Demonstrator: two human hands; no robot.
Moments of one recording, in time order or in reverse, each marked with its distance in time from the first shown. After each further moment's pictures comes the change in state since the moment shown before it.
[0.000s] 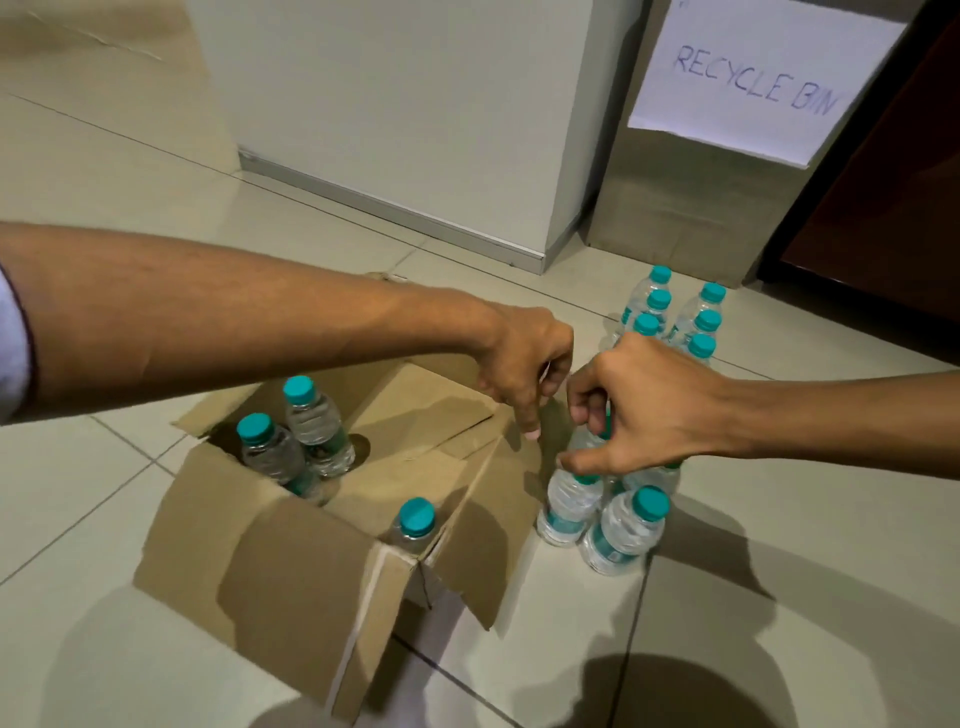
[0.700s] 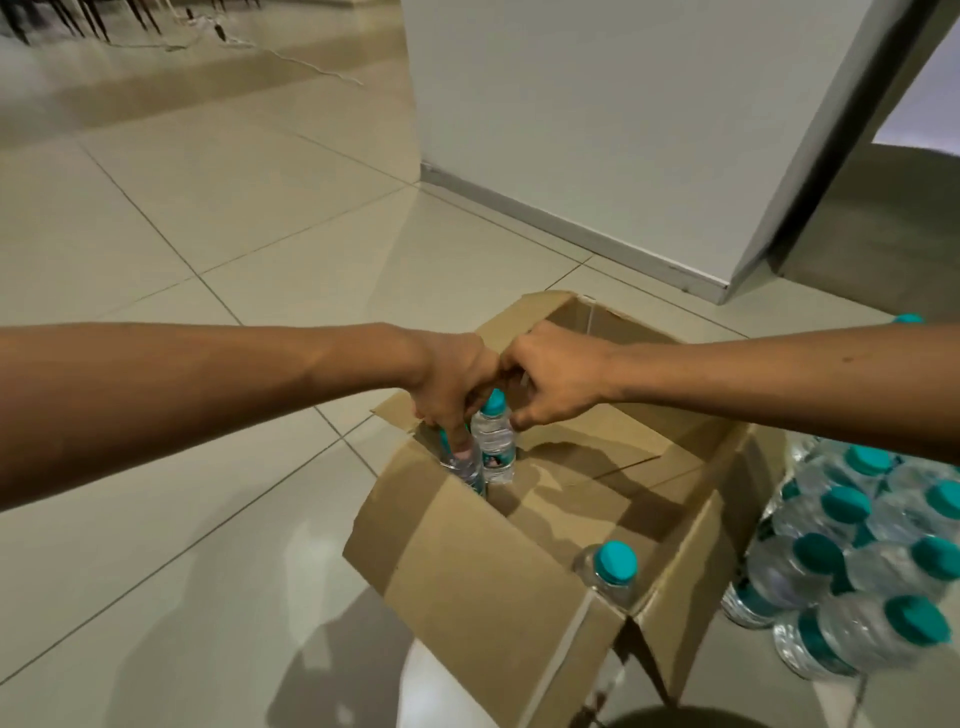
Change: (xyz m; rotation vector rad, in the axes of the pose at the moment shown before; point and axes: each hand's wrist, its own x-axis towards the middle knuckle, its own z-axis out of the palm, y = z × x) left_hand -0.153 -0.154 0.066 -0.025 -0.042 -0.374; right_hand 0.208 -0.134 0.038 -0.018 -0.133 -0.293
